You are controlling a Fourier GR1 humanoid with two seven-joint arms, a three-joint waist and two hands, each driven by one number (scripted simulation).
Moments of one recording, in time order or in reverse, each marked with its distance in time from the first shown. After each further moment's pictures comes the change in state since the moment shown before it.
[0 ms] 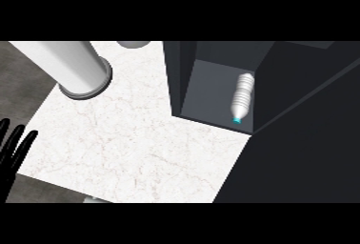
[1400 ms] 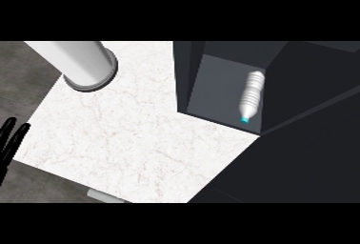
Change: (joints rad) left arm -0.042 0.026 0.035 0.024 0.034 -0.062 0.009; right arm -0.082 0.092 -0.040 0.059 -0.107 -0.008 0.077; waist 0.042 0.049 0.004
